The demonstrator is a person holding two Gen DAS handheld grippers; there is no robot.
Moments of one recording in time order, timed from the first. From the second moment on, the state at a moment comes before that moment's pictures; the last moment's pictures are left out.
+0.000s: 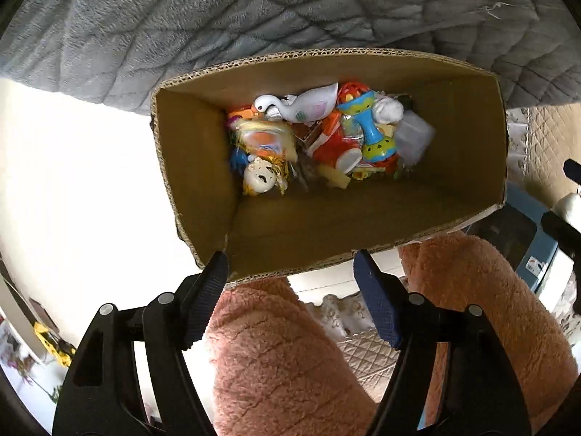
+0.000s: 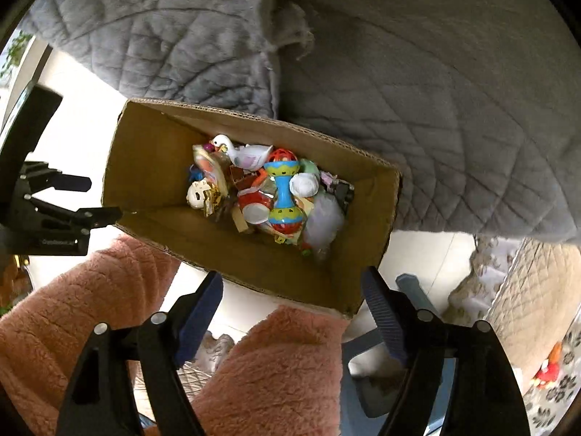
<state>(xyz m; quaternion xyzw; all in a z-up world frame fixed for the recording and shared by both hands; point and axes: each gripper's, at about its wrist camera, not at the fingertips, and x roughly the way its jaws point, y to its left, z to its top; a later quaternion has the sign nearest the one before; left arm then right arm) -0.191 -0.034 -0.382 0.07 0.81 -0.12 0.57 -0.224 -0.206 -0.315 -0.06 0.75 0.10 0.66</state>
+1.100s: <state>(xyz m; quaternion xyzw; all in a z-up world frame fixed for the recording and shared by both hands) -0.126 -0.030 -0.041 -0.05 0.55 -0.17 0.82 0.229 -0.397 -0.046 0.08 0.44 -0.12 0.89</state>
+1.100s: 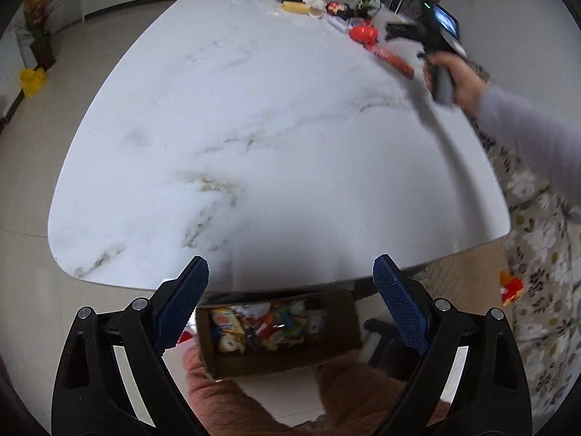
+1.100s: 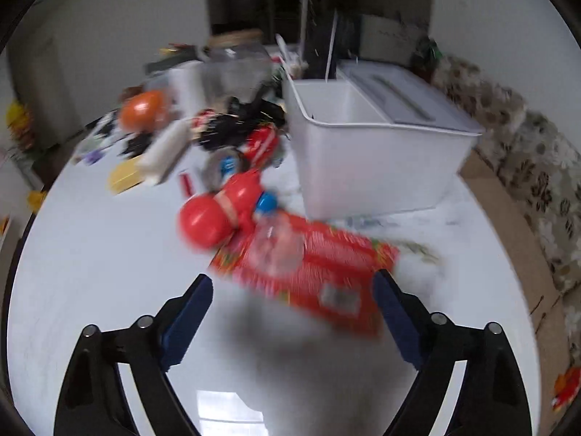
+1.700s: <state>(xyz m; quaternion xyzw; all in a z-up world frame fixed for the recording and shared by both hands) -0.064 -0.066 -0.029 -0.01 0.53 -0.21 0.82 0.057 -0.400 0.019 0.11 0.42 0.04 0.90</state>
